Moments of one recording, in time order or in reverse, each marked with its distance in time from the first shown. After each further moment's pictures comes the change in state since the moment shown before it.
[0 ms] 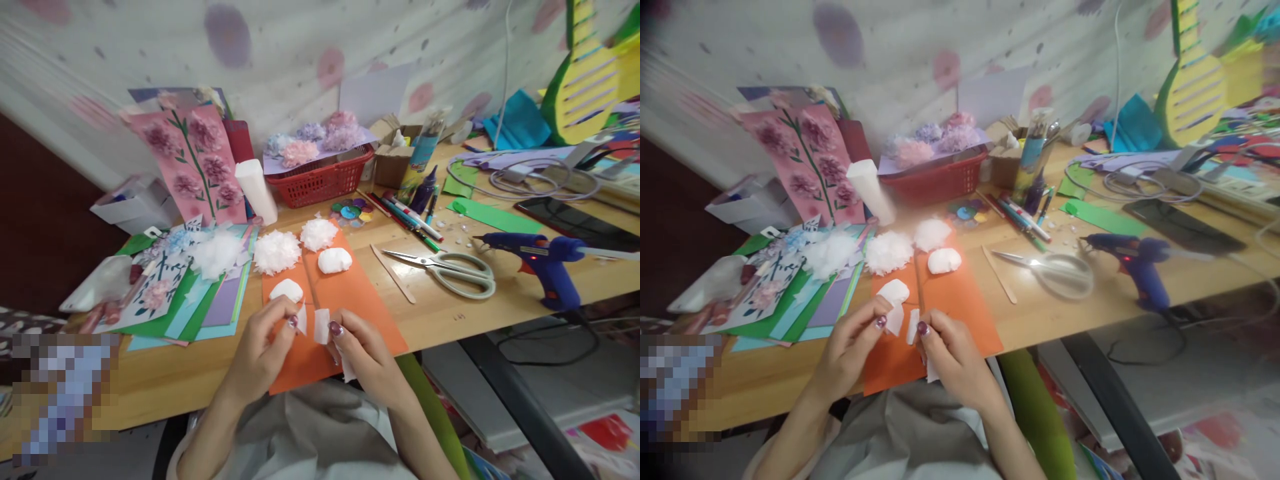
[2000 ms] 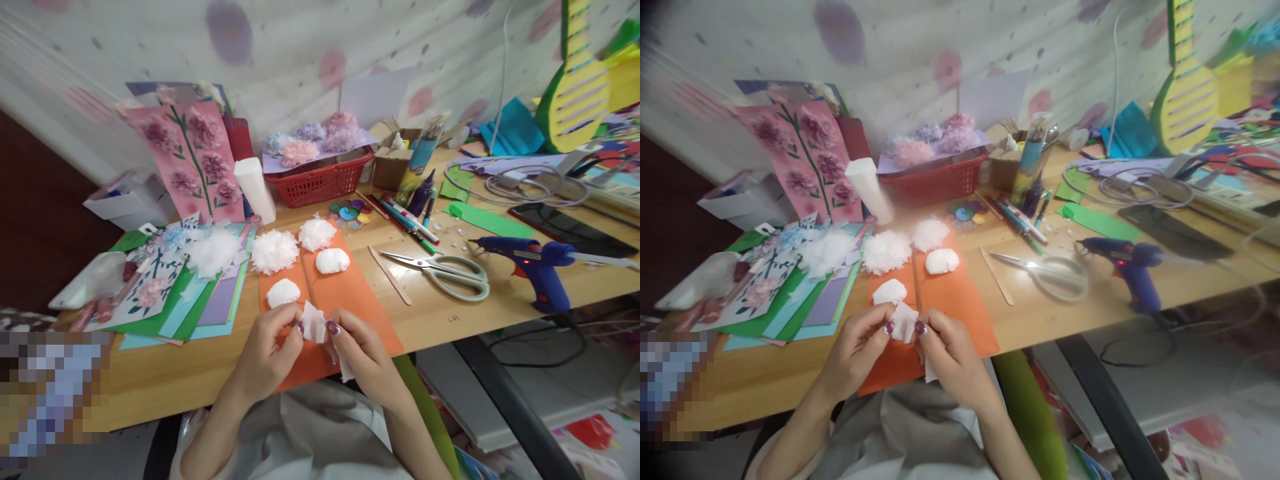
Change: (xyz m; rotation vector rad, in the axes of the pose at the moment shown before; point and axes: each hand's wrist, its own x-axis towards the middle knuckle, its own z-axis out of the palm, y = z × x) left_hand 0.003 0.005 0.009 0.065 -0.059 0.012; right_hand 0.001 -0.002 -0.001 -0.019 0.007 0.020
